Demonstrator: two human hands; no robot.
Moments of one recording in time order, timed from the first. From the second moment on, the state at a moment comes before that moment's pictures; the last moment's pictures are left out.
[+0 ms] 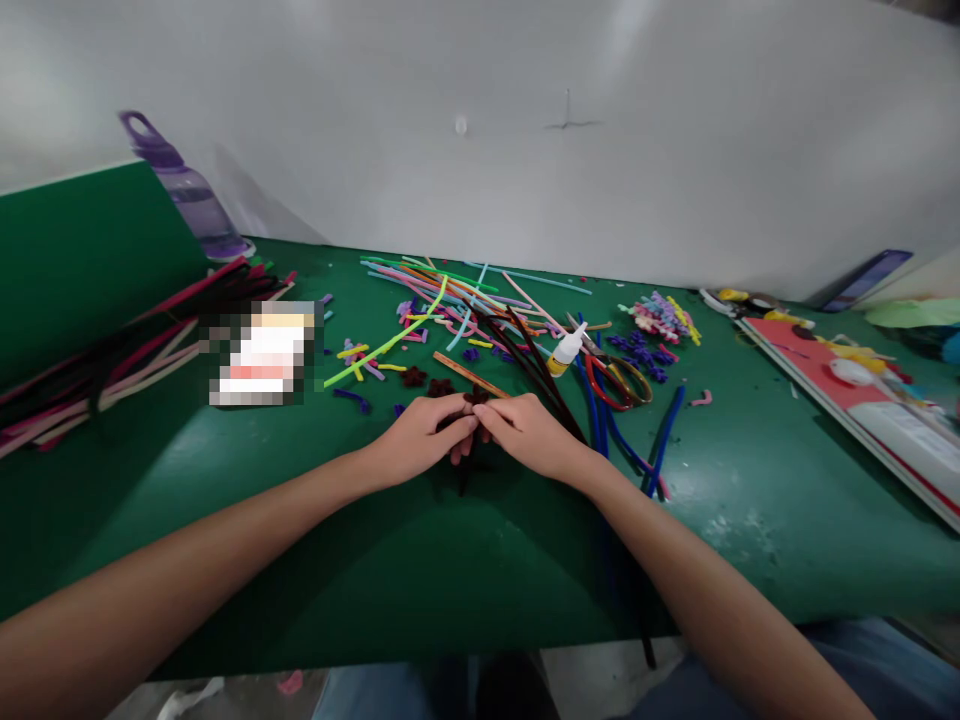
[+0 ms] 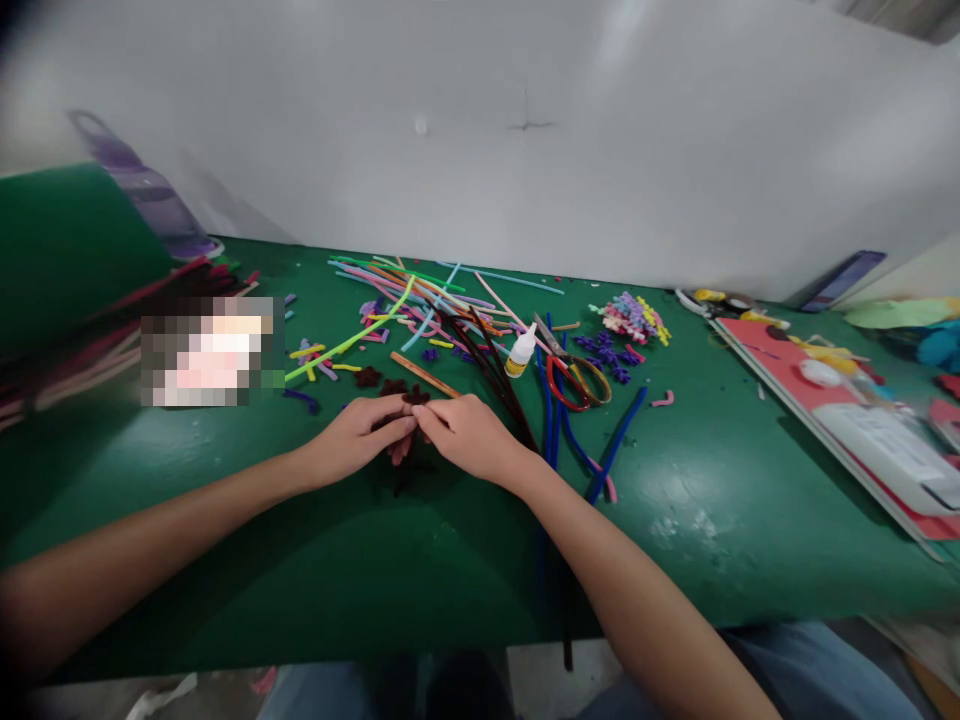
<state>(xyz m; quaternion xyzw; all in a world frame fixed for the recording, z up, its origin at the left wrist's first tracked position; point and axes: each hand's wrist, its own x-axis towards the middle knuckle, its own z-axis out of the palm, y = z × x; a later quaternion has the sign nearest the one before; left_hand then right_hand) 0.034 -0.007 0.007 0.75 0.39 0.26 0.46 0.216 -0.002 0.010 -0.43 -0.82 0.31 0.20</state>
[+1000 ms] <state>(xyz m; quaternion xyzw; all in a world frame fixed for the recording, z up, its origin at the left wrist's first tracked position) 0.031 -0.003 0.002 0.66 0.33 0.31 0.60 0.215 -0.008 0.019 -0.40 -0.79 0.37 0.27</state>
